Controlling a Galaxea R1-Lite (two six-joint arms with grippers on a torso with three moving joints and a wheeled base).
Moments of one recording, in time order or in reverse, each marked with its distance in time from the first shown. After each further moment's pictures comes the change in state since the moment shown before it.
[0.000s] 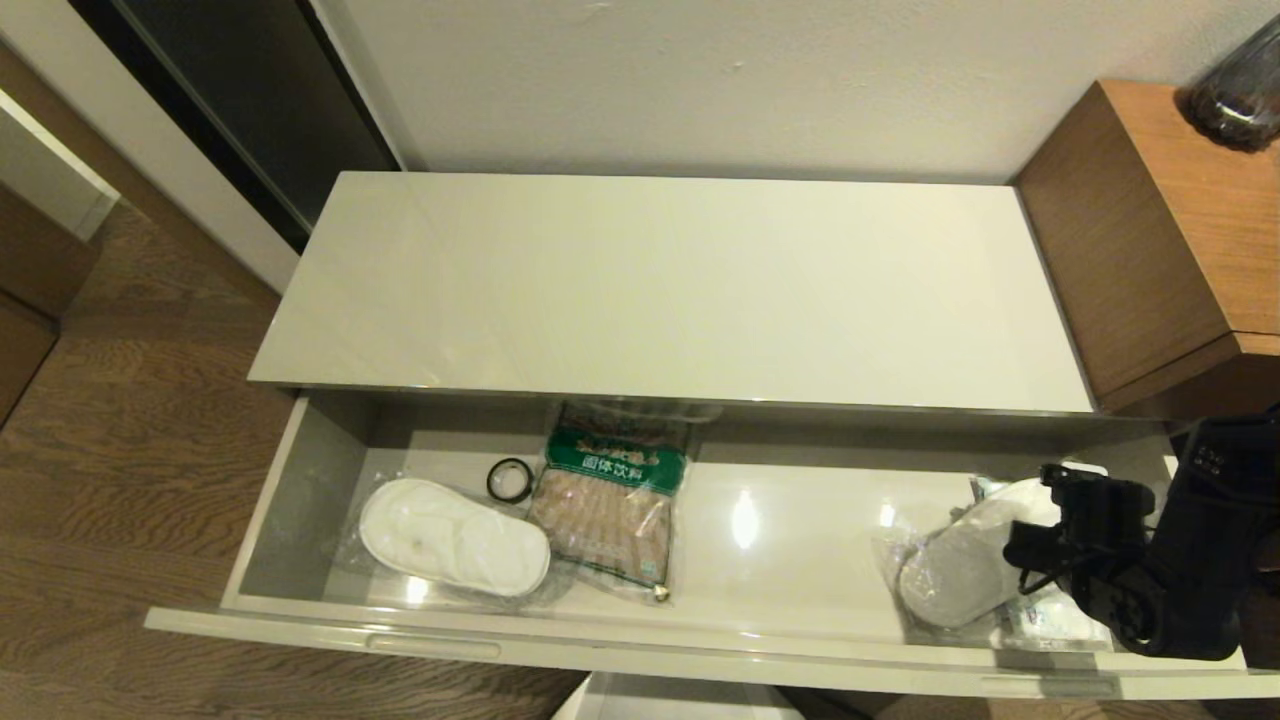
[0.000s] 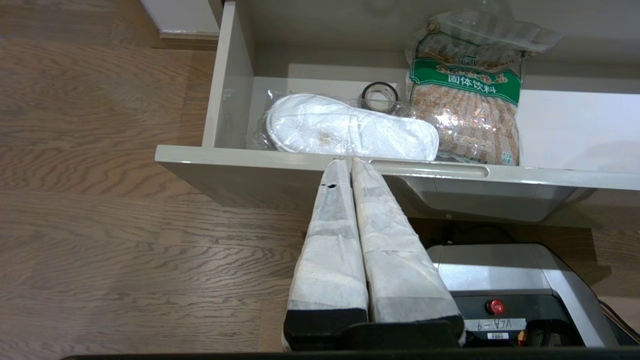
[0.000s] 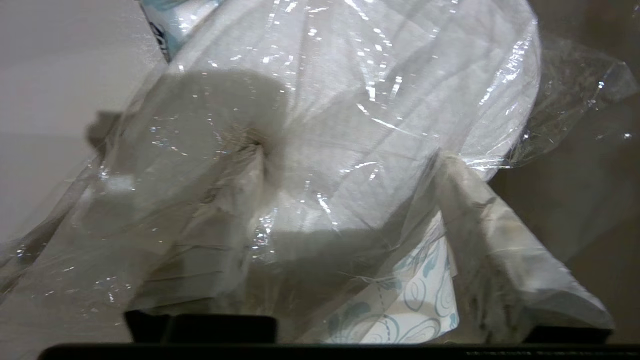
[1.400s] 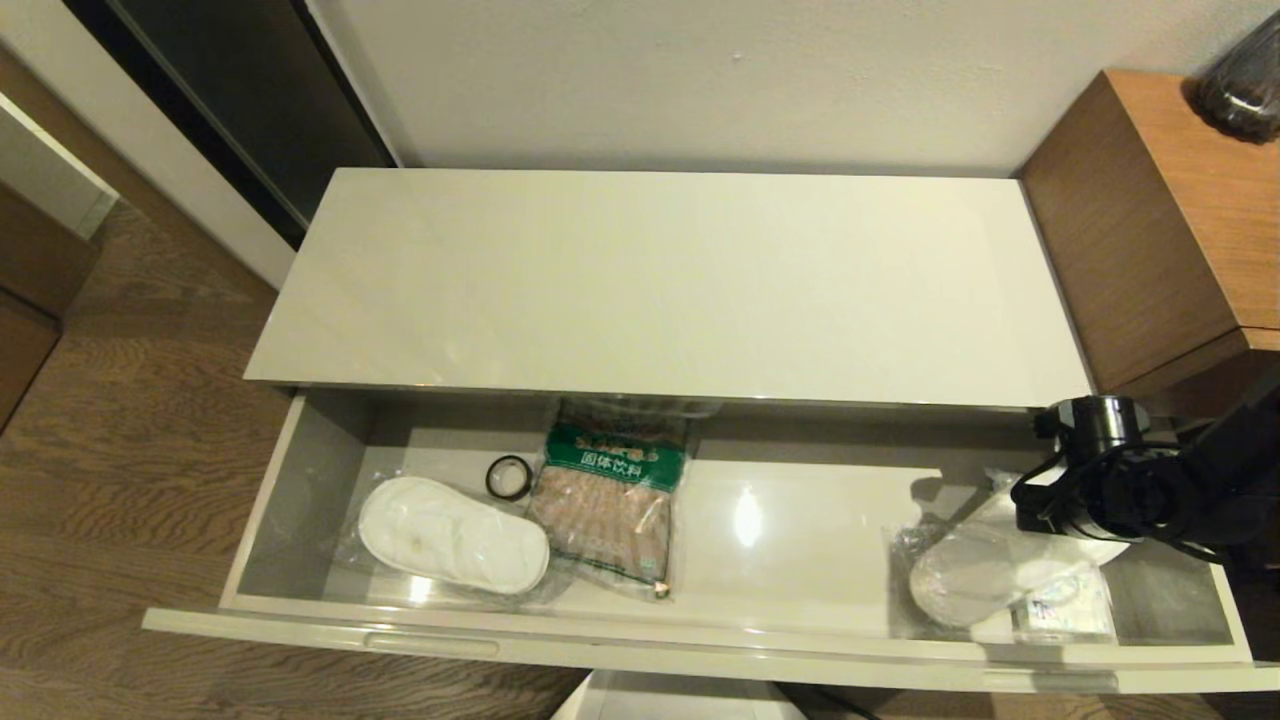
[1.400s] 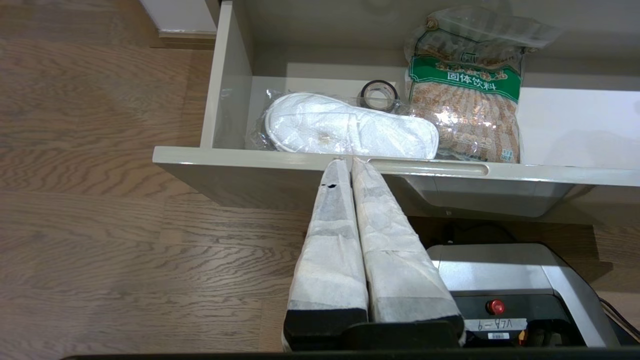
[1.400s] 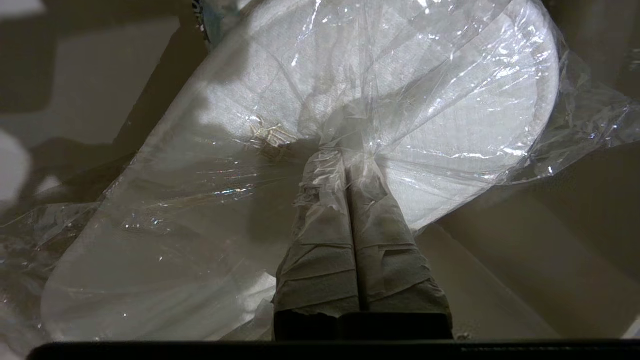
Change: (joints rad) left arm 0.001 0.000 0.000 0.000 0.000 -0.001; right arm 0.050 -0.314 -0.257 0.701 0.004 0.000
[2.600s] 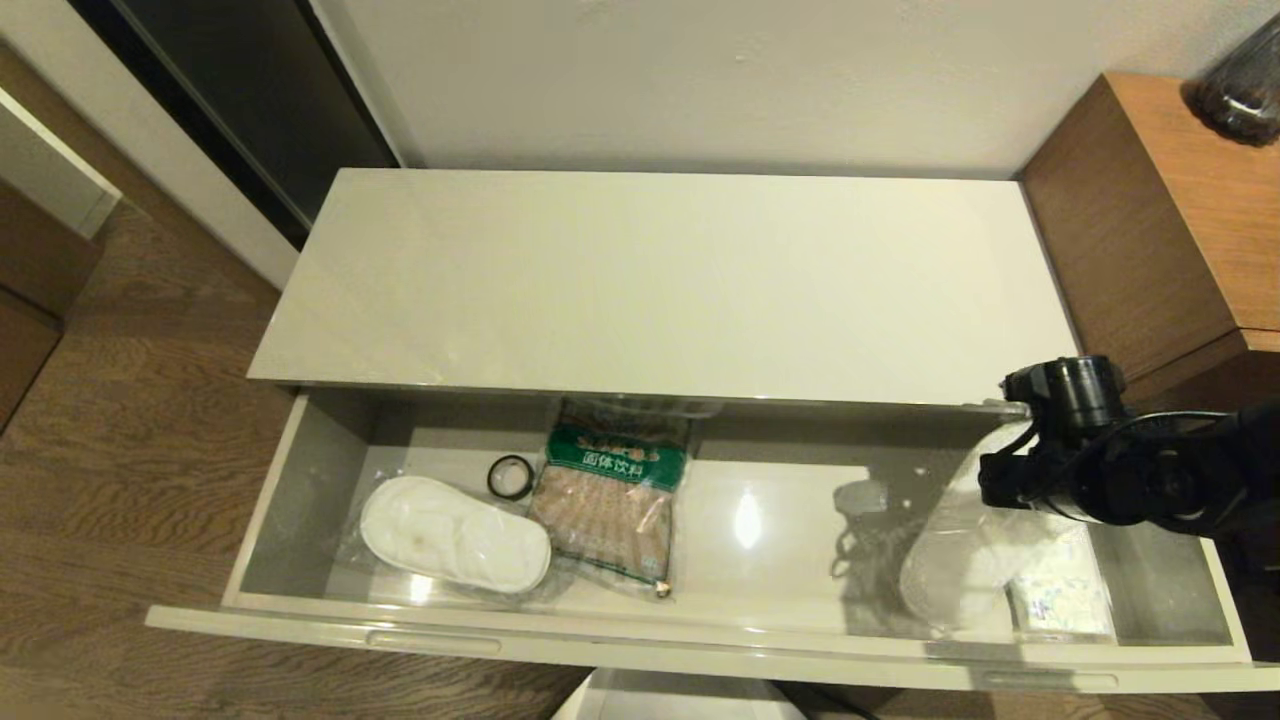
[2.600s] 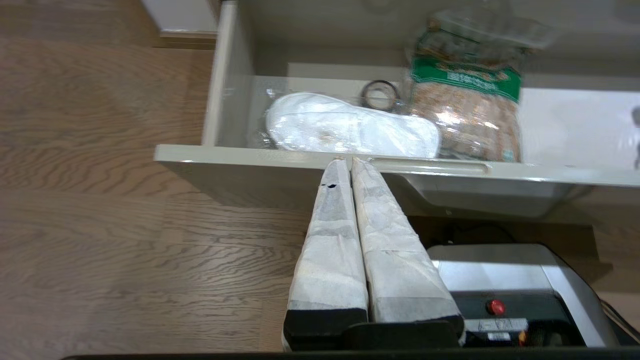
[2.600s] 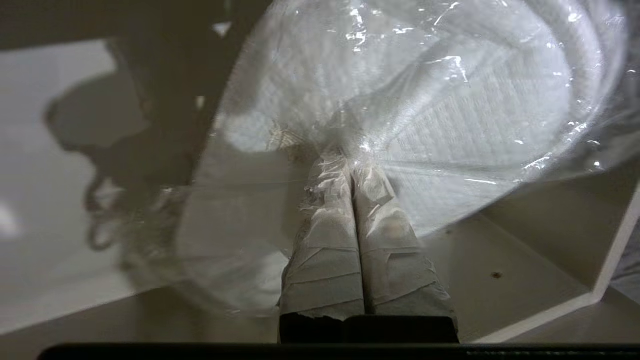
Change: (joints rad) left arm 0.000 0.000 0.000 0.000 0.000 0.000; right arm 0.209 -0.234 0.075 0.134 -0.106 0.102
